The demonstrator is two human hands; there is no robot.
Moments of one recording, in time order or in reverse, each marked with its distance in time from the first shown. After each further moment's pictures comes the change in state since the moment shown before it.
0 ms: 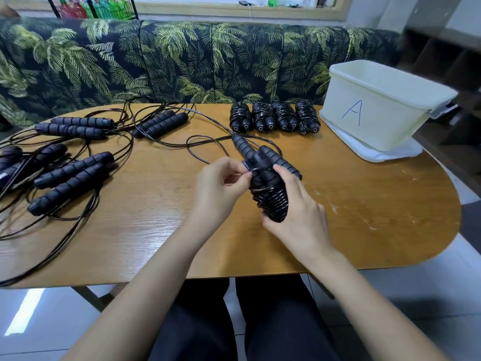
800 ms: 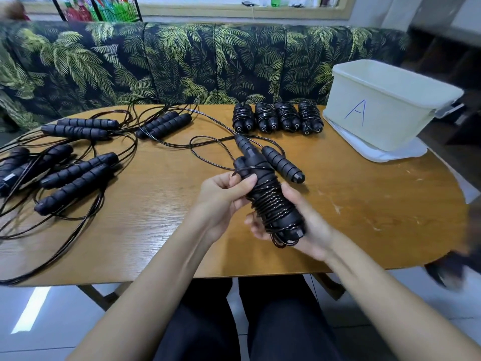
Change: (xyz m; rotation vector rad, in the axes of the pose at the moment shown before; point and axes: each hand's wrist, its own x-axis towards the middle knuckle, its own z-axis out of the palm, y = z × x) left_hand -0.005 -0.006 -0.001 -0.696 -0.174 -0.391; right_hand 0.013 0.015 -0.001 1.474 -0.801 0.443
